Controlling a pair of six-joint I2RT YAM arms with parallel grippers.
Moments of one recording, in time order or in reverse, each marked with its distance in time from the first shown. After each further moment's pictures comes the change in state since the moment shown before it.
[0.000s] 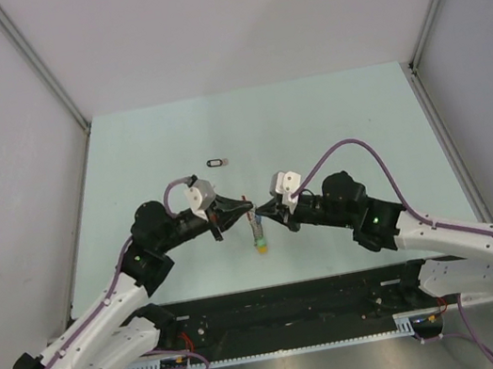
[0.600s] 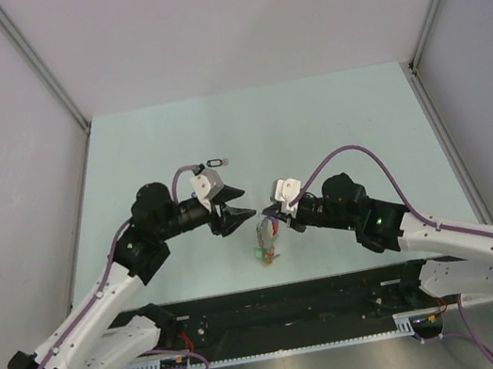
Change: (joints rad) left arm 0.003 0.032 0.151 -0.271 -0.009 0.087; right arm 0.000 -0.031 -0.012 -0.086 0.052 -0.100
